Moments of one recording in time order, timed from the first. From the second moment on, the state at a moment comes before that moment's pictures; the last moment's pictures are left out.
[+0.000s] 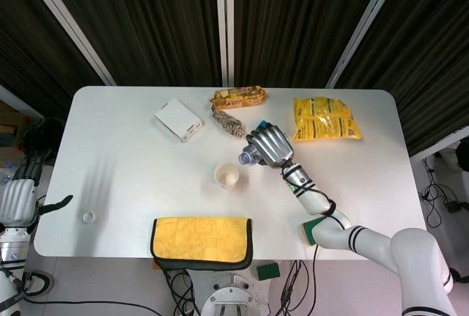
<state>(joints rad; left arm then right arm) -0.14 -1.37 -0.09 -1.17 1.46 1.49 -0.40 0.89 -1.82 0.22 -0.99 -1.41 0.99 -0.17</state>
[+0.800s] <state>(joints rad) -0.14 -1.36 -0.10 -1.16 1.46 1.48 -0.45 0.92 -1.87 0.17 -0.87 -1.47 1.02 -0.25</state>
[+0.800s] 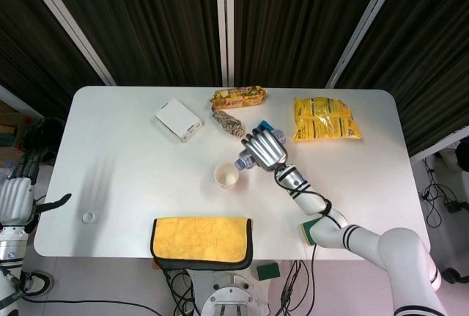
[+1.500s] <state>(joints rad) -0.15 -1.37 -0.10 -1.14 1.46 1.47 -0.47 0.95 -1.90 0.16 -0.81 -1.49 0.99 -0.30</state>
